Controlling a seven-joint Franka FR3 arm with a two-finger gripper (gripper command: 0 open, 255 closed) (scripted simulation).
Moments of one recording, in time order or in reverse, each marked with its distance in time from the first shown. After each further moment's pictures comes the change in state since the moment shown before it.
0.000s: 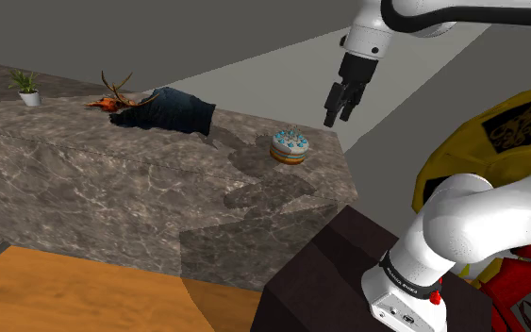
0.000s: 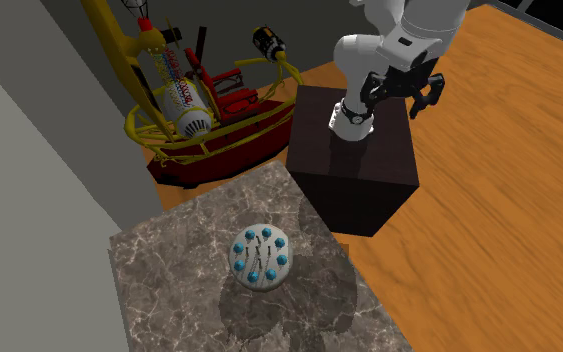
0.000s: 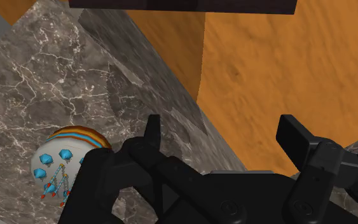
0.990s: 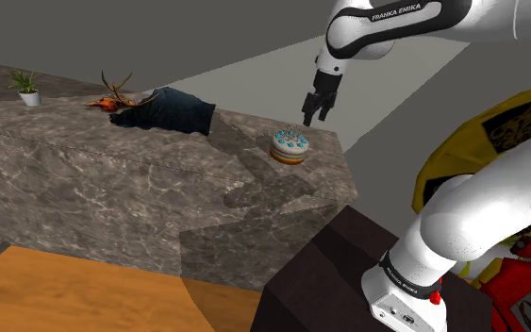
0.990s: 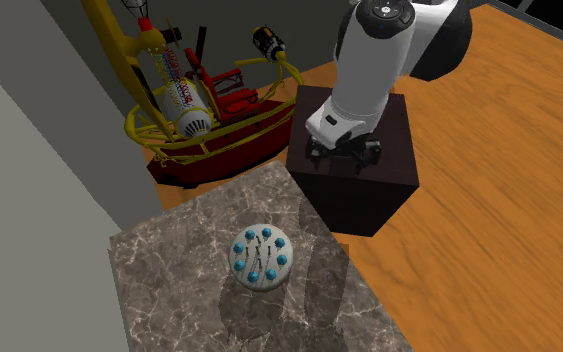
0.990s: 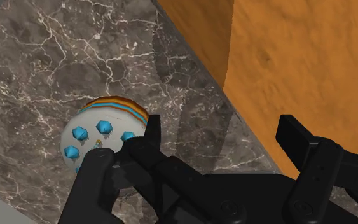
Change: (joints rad) arm -0.059 0.425 -0.140 0.148 -0.071 0.274 -0.151
